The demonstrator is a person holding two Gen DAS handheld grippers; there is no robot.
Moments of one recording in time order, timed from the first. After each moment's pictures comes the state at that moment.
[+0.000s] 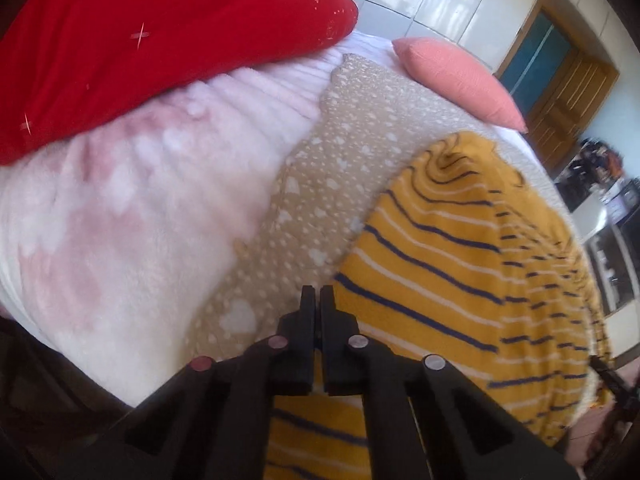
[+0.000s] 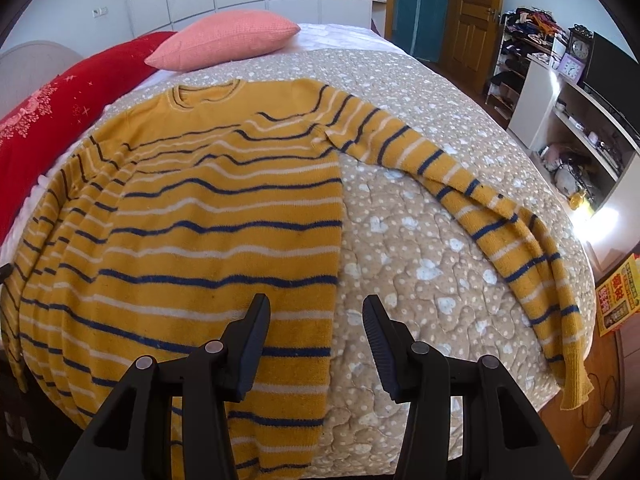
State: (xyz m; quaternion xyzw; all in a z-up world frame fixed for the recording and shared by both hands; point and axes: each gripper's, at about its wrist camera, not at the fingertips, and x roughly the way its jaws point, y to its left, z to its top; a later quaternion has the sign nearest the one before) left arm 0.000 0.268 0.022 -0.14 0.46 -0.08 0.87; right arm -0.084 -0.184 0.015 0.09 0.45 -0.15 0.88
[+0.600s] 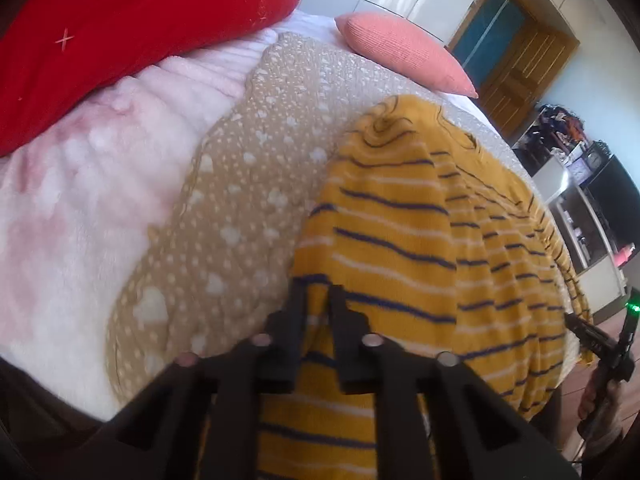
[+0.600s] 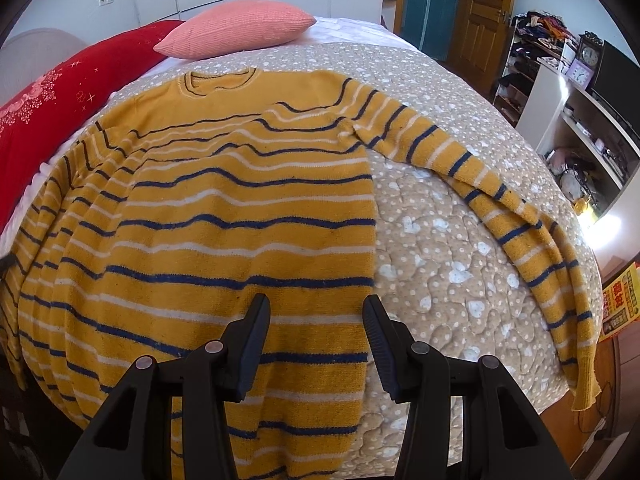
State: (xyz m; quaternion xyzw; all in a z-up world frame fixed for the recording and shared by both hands) left arm 0.005 0.233 0.017 -0.11 0.47 -0.16 0.86; right arm -0.074 -0.168 0.010 0.08 0.45 -0.14 0.88
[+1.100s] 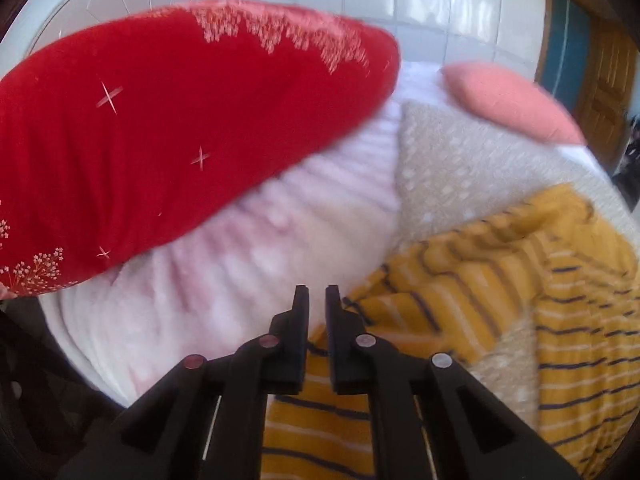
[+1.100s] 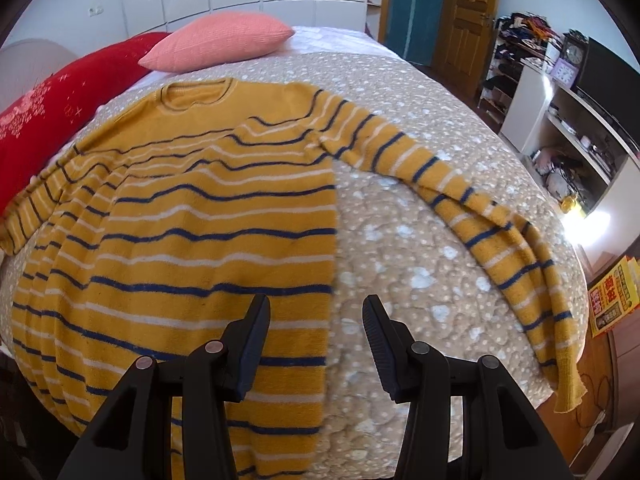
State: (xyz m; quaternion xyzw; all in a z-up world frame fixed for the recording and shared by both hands) left arm 0.051 0.292 0.078 -0.03 0.41 0.03 0.91; right arm -0.091 -0.192 0.020 0.08 0.44 -0.16 0.88
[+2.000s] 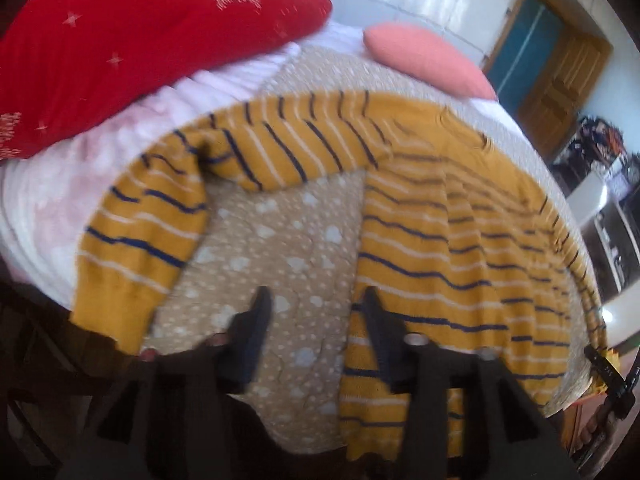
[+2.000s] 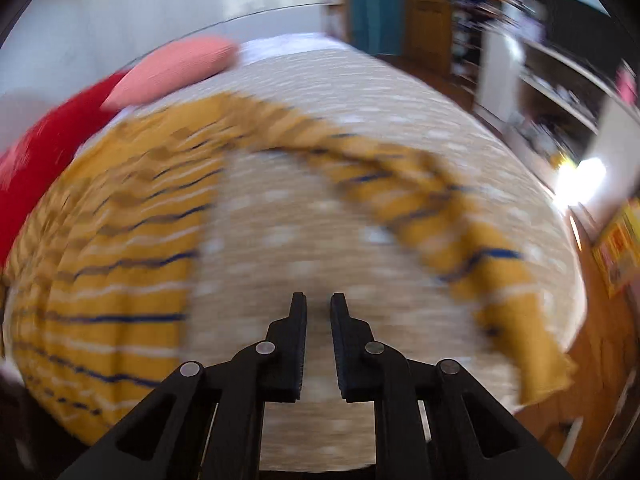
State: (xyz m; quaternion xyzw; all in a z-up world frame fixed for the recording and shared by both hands) left arm -0.048 0.168 0.051 -0.10 0.46 -0.06 0.88; right arm -0.168 -0.294 -0.007 0.21 0.39 -0.19 0.88
